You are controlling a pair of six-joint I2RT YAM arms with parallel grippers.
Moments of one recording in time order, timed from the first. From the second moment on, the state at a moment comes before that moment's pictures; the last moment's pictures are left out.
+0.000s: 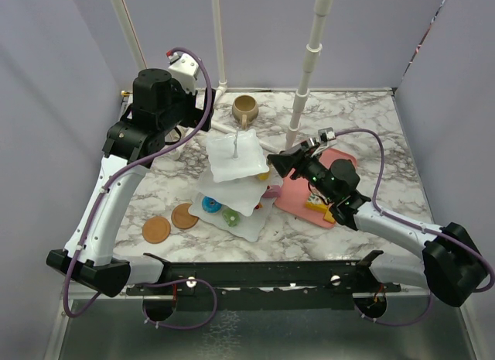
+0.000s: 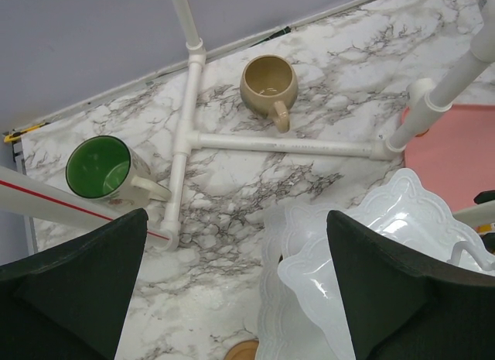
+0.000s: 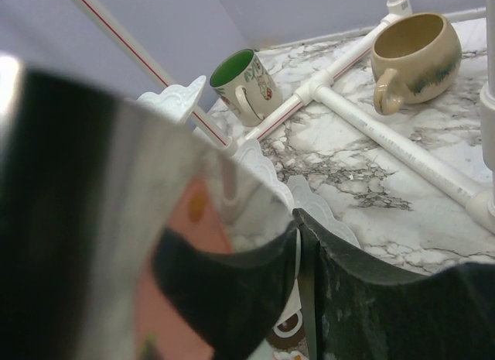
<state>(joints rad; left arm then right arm) -0.37 1.29 1.67 -0.73 -0.02 0.06 0.64 1.19 0.54 0.72 -0.06 0.56</state>
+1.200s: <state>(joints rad) -0.37 1.29 1.68 -0.74 0.02 0.06 0.65 0.77 0.53 0.36 0.19 0.33</state>
